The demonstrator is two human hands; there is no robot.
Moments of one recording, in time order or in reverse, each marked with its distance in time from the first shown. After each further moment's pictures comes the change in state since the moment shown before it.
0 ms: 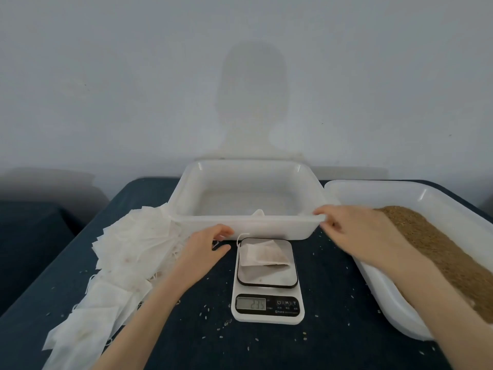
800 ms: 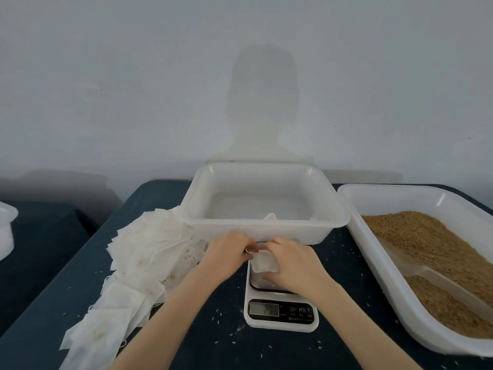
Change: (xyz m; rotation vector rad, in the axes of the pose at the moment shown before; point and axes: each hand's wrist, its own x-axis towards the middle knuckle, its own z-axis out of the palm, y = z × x) left_hand 0.026 0.010 0.016 0.408 -0.203 0.101; right_hand 0.028 -0.082 0.110 0.226 -0.059 -0.232
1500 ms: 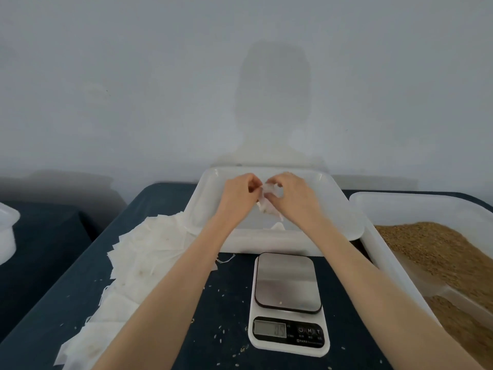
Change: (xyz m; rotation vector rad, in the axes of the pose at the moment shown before) left_hand 0.086 0.007 -0.064 -0.542 0.397 -0.178; right_hand 0.118 0.019 -0.059 0.253 0.320 0.156
